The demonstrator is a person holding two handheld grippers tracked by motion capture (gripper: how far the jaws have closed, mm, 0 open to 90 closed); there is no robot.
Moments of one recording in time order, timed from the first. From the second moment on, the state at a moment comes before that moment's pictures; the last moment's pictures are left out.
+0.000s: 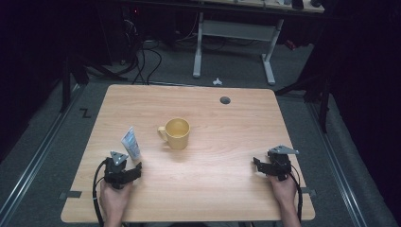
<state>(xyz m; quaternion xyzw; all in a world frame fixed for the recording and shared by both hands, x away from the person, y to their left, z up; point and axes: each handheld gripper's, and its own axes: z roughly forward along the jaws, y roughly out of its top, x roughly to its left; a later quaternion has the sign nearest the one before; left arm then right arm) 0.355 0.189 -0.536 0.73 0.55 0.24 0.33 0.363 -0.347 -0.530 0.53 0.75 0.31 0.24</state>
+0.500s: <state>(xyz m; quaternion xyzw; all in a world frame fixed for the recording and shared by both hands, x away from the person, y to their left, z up) 0.355 0.187 -0.536 0.73 0.55 0.24 0.33 0.362 -0.347 -0.530 0.54 0.75 0.31 0.24</state>
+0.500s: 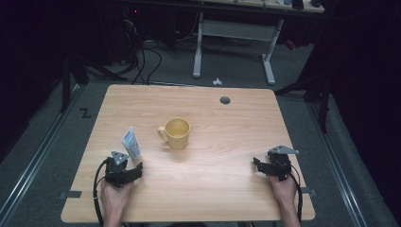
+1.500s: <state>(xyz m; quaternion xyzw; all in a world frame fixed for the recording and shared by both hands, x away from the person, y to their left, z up) 0.353 0.187 -0.510 0.71 0.54 0.24 0.38 0.362 -0.347 -0.530 0.53 0.75 0.31 0.24</state>
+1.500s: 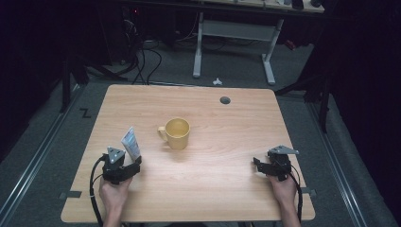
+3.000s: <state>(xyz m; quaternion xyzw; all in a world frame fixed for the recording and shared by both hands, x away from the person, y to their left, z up) 0.380 0.189 -0.477 0.69 0.53 0.27 0.41 0.362 -0.347 -0.530 0.53 0.75 0.31 0.24</state>
